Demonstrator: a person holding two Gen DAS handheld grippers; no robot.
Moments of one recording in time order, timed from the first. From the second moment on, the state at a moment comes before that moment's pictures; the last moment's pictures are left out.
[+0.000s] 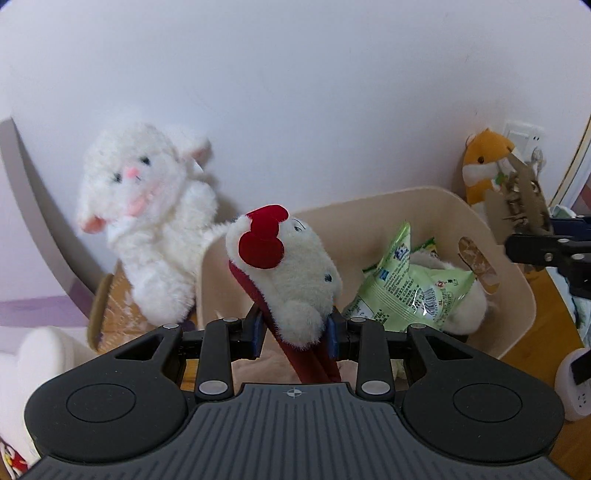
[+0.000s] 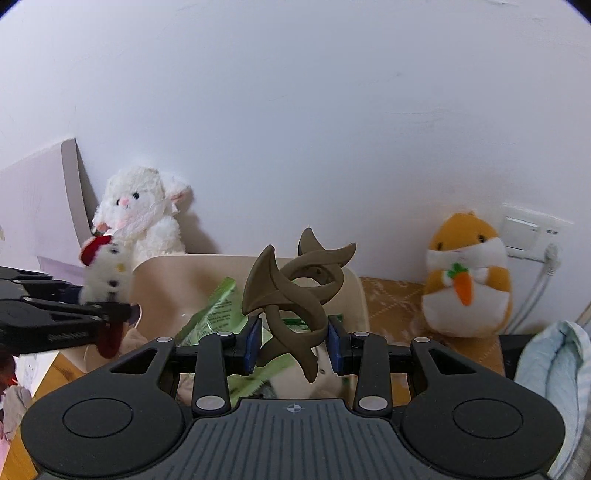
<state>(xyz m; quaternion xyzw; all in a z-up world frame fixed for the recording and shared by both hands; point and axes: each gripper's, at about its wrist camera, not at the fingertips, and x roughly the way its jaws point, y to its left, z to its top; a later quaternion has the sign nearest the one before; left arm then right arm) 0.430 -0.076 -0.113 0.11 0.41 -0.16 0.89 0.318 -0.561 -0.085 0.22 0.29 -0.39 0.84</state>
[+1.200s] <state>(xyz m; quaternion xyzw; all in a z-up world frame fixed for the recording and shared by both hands) 0.430 -0.070 -0.133 0.07 0.44 -0.14 0.89 0.344 -0.552 -0.103 0.21 0.33 -0.37 0.84</state>
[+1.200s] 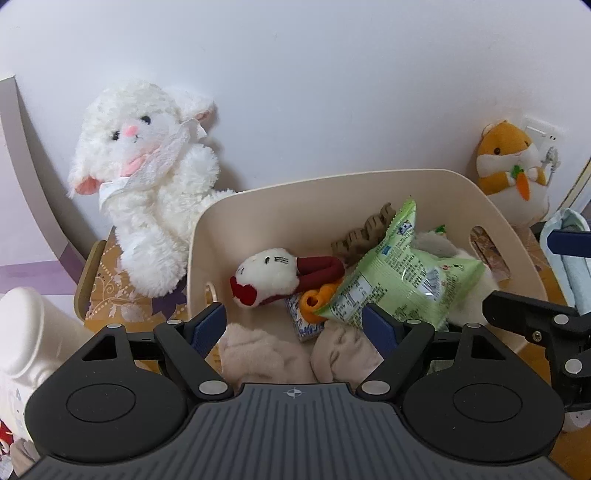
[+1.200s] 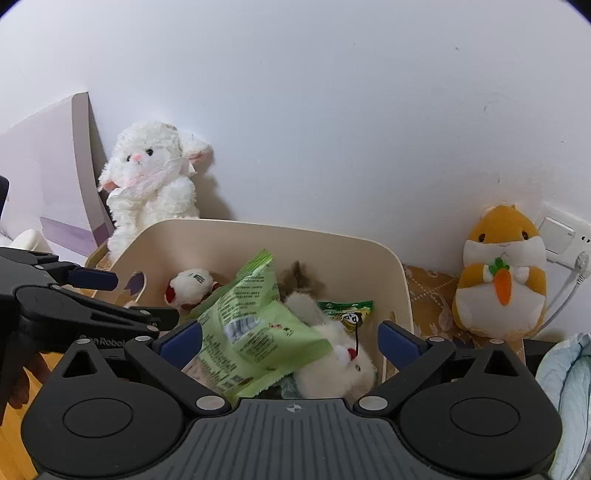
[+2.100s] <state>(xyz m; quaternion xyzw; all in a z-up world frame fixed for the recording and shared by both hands) 0.319 -0.048 -0.175 0.13 0.54 -0.26 0.79 0.282 -0.446 -0.149 0.20 0.43 -0.29 0.83</state>
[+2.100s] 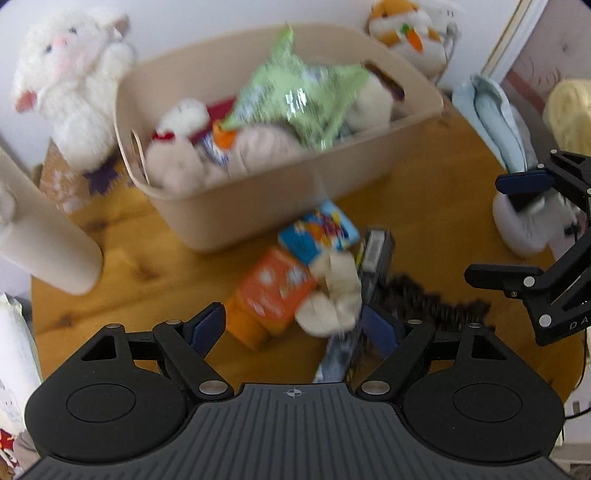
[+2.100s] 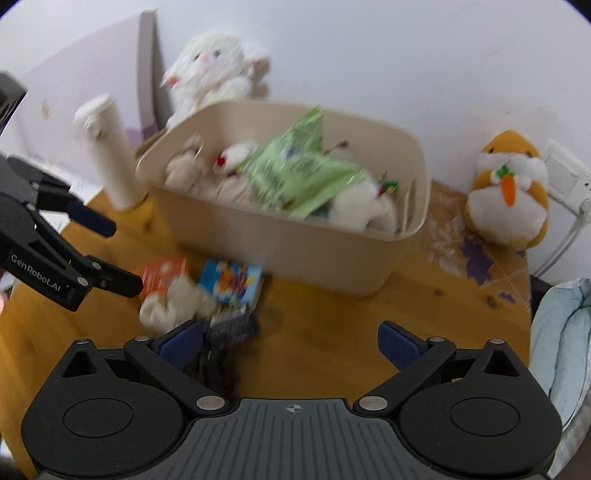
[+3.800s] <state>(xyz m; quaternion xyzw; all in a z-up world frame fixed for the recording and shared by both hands) 0.313 -0.081 -0.246 0.18 0.52 -0.23 0.80 0.295 -0.410 -0.230 0.19 0.52 -0.22 0.80</state>
